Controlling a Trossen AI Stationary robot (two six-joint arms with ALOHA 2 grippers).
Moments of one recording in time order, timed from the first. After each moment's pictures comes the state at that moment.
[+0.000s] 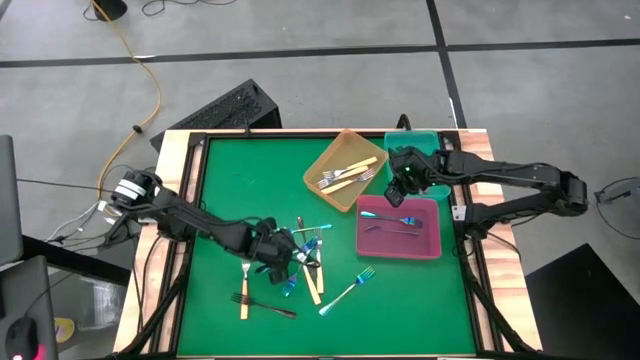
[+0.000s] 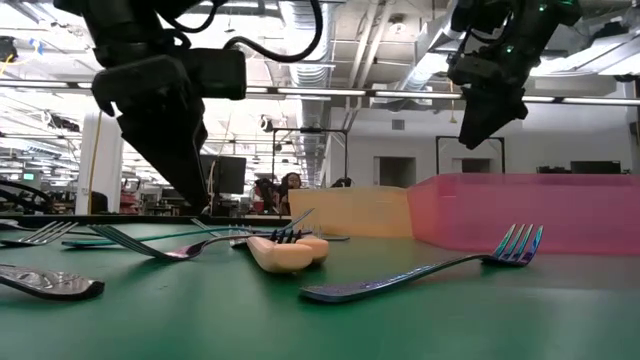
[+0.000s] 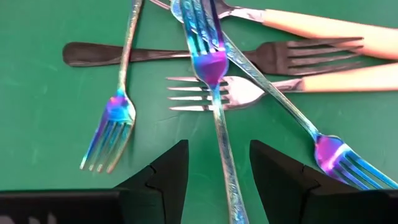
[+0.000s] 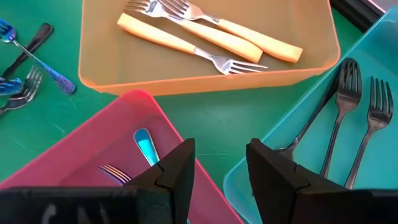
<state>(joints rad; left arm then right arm) -0.32 1.62 0.93 -0.50 -0.28 -0.58 -0.31 1.12 0.88 -0.76 0.16 0.39</state>
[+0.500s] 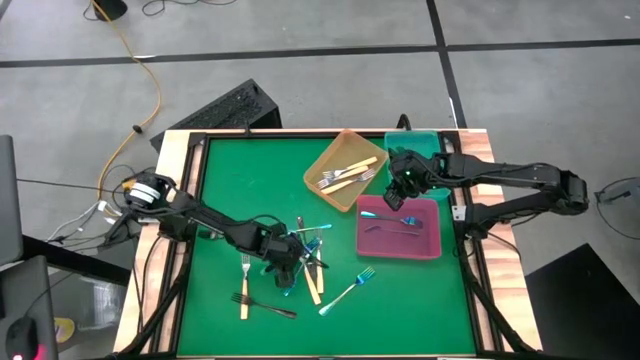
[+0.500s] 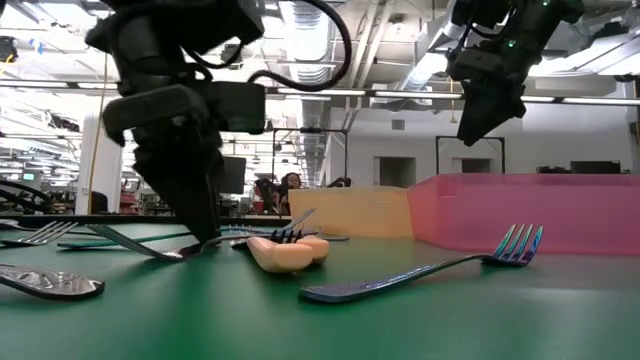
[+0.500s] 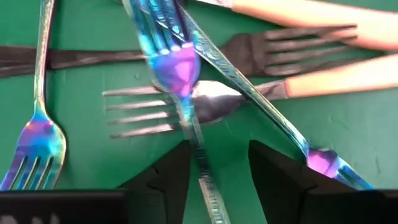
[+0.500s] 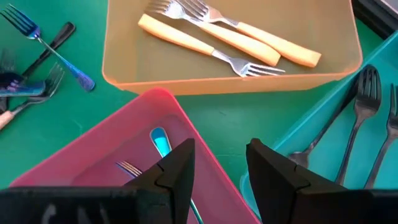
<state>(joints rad) -0.26 1.74 0.93 -0.35 -0.09 -0.49 -0.26 1.12 0.88 -0.75 0.16 0.40</state>
